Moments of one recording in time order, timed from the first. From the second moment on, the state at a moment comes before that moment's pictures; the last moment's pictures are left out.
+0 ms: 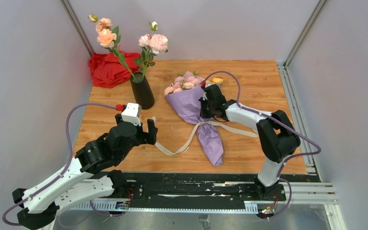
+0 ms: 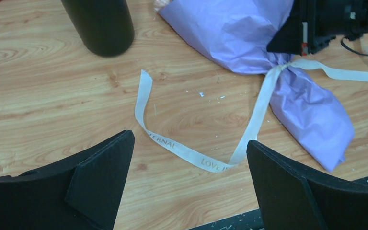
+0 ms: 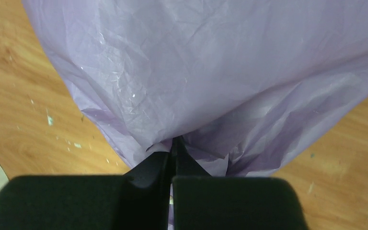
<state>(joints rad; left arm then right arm) -0.95 0.64 0.85 -0.70 -0.60 -0.44 0.57 1.73 1.09 -0.16 -0.02 0.30</state>
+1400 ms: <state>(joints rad) -0.95 0.84 0.63 -0.34 -0.44 -0.46 0.58 1.71 1.04 -0.15 -0.04 0.25</state>
